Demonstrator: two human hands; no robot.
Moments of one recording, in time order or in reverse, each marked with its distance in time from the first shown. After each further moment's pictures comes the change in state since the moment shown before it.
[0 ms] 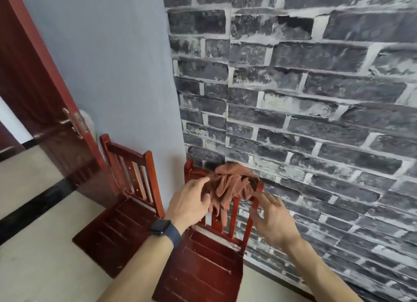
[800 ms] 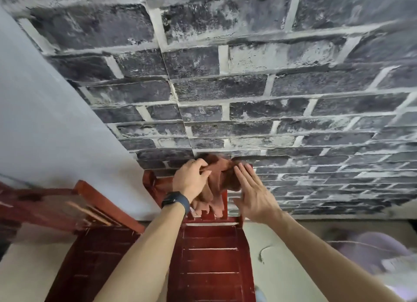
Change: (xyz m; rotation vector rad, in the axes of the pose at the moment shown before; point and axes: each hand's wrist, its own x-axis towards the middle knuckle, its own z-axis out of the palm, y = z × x) left_hand 0.210 -0.032 0.128 0.017 -0.219 0.229; right_hand 0.107 0.065 0.118 -0.035 -0.036 0.204
